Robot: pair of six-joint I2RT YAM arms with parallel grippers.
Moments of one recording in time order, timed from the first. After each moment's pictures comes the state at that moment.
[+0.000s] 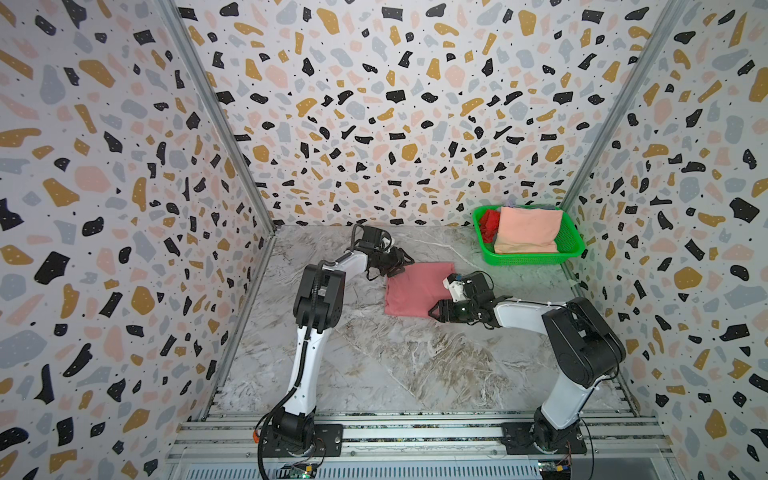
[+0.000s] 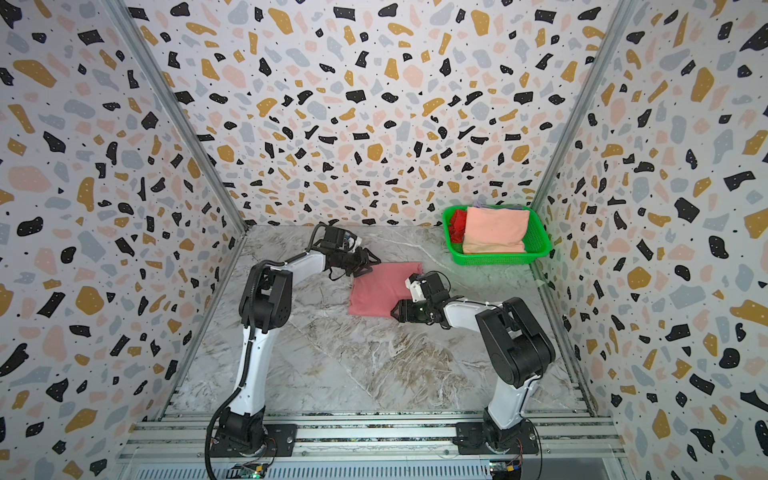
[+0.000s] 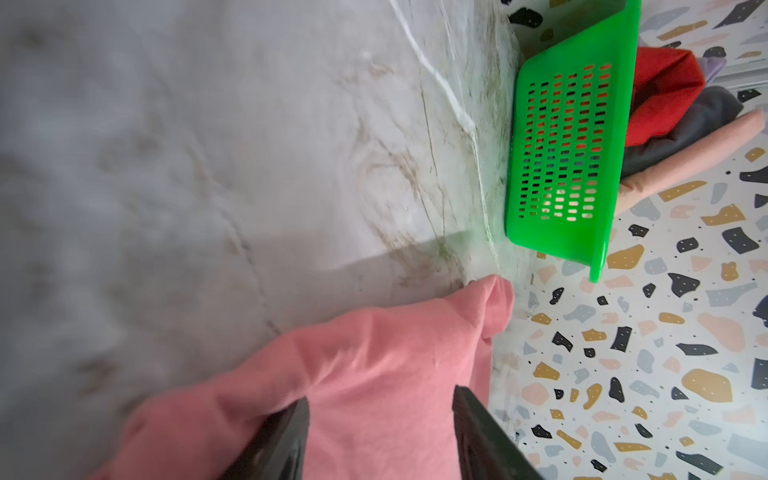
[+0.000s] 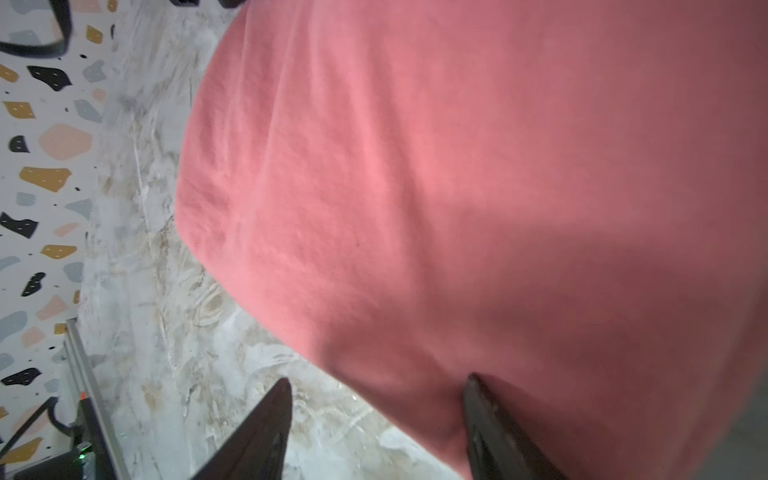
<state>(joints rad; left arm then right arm) -0.28 2.43 1.86 -0.29 0.70 -0.67 0.48 1.75 0.87 -0.01 -0.42 0.42</state>
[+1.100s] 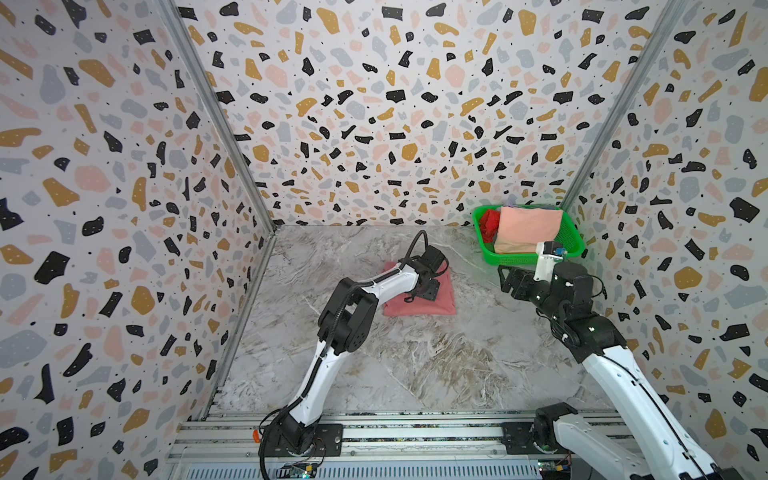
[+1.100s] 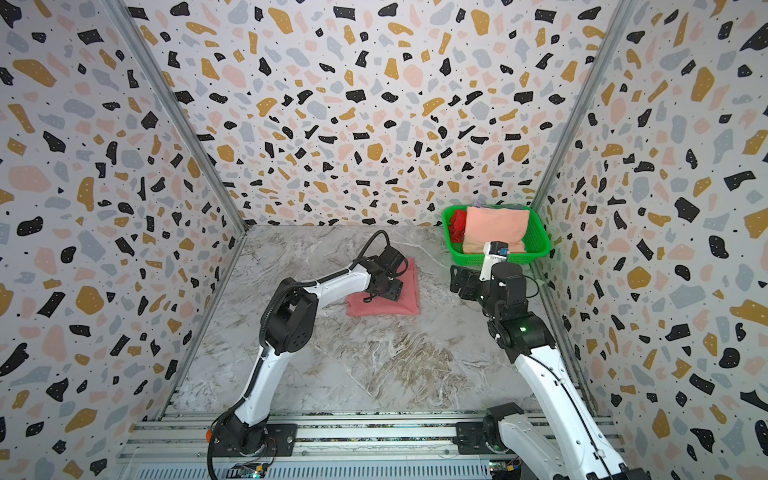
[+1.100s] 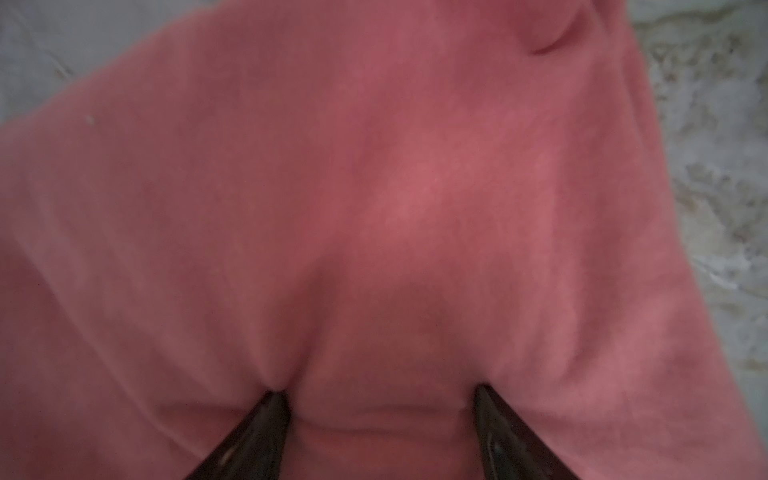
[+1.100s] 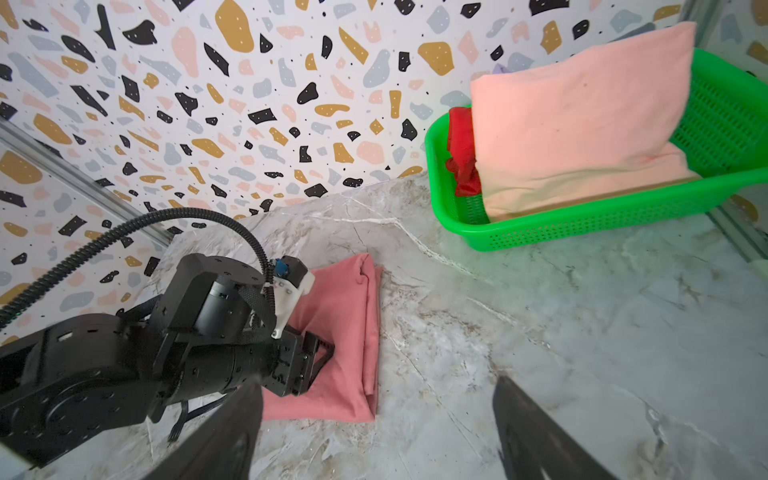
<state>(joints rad) -0.69 2.34 1.90 -0.70 -0.16 -0.32 0.24 0.87 0.89 -0.40 -0.02 0.38</state>
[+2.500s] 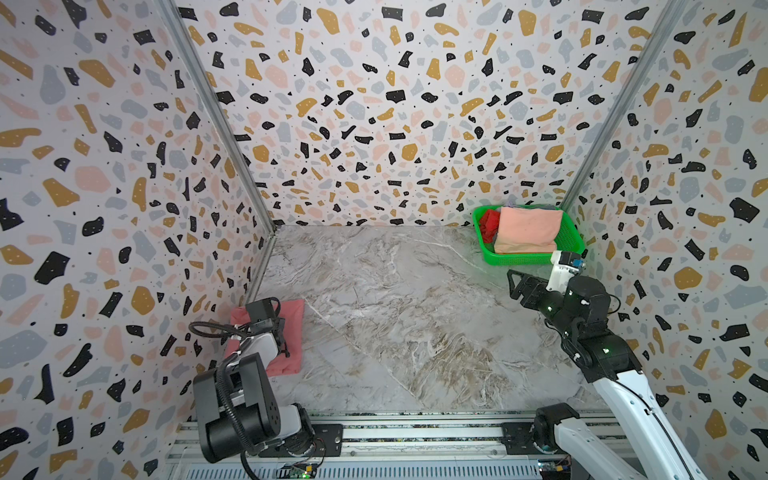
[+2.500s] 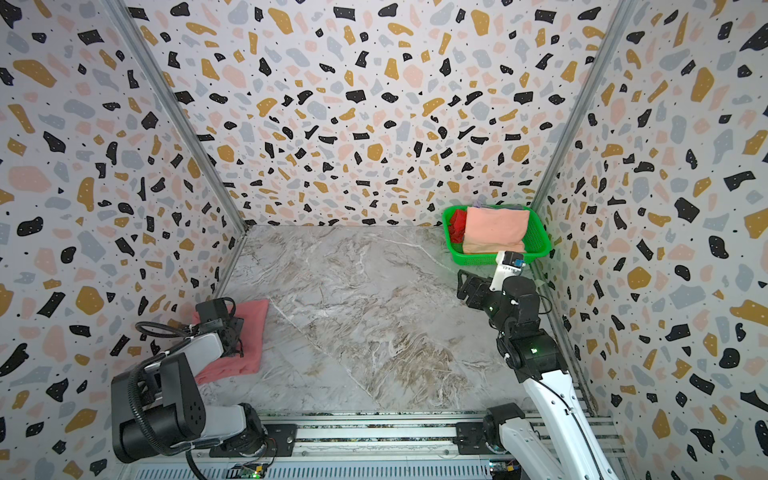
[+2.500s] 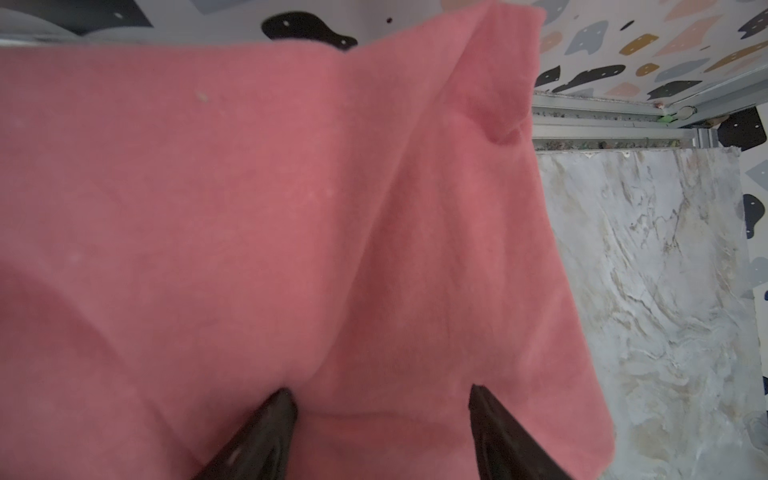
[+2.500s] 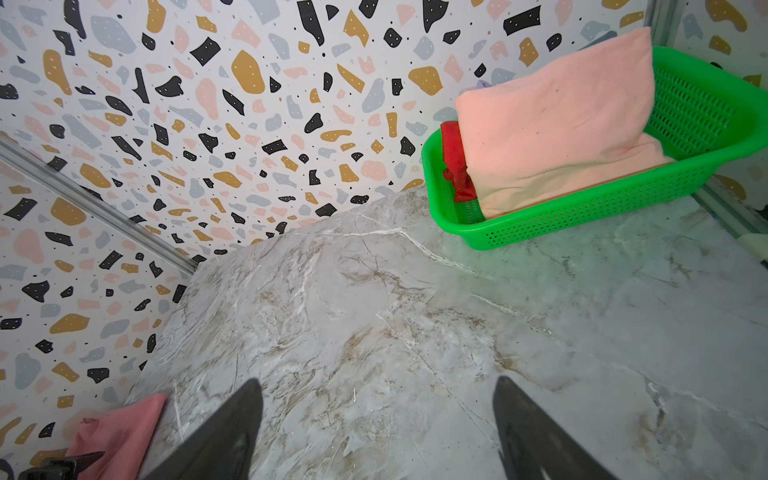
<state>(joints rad) 0.40 1.33 0.50 -0.09 -0.20 -1.02 0.22 0.76 0.85 -0.40 -0.03 0.45</state>
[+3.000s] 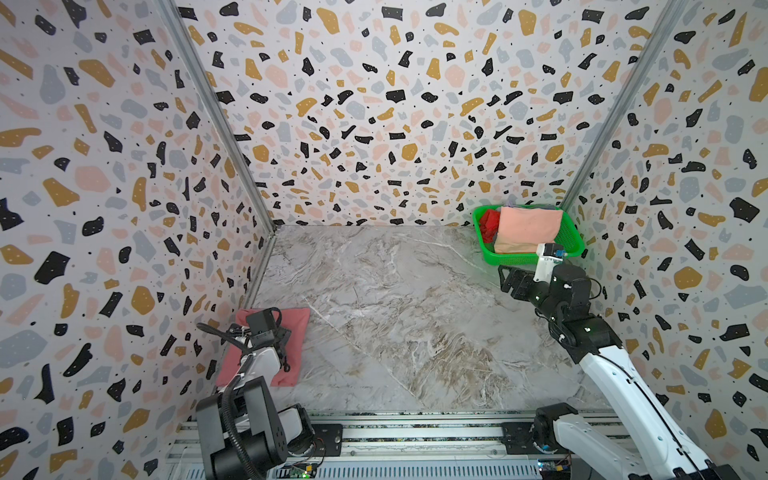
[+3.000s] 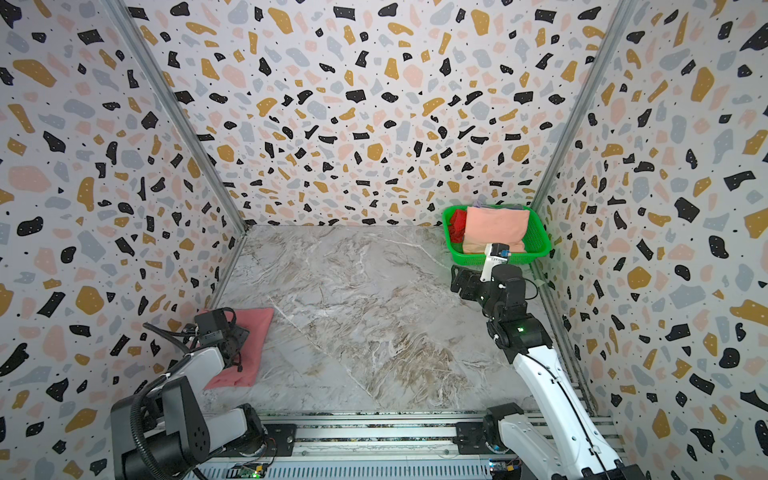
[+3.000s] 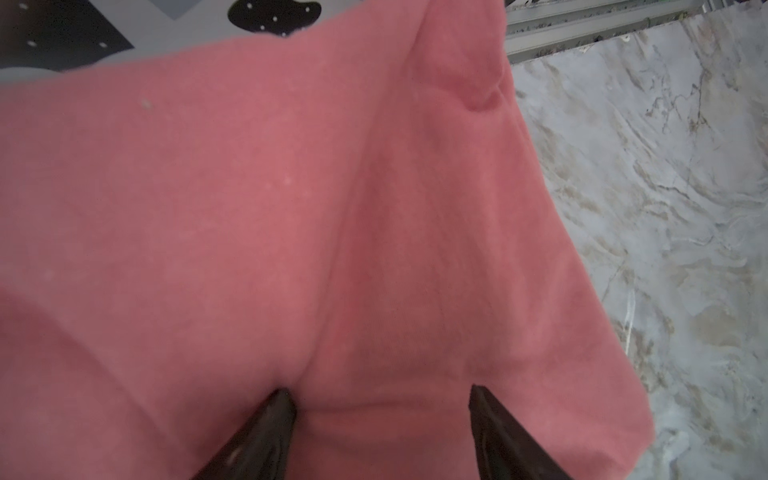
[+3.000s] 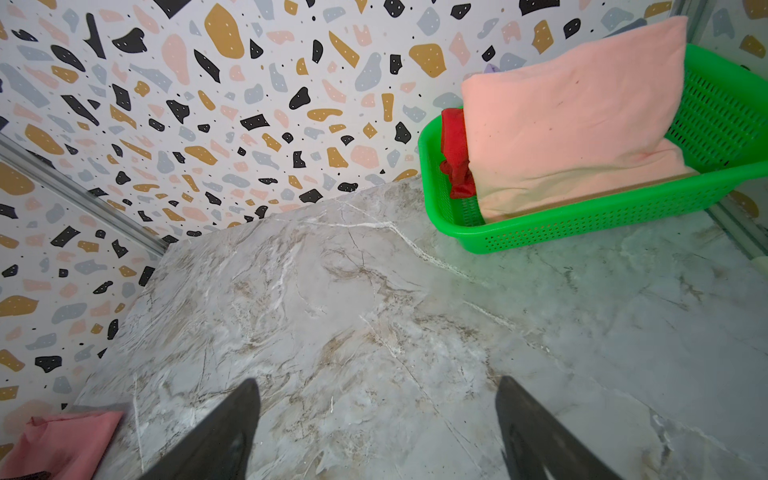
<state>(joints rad) 0.40 1.20 0.40 -0.14 -0.14 -0.78 0.22 0.91 0.85 -0.30 -0.03 0.38</state>
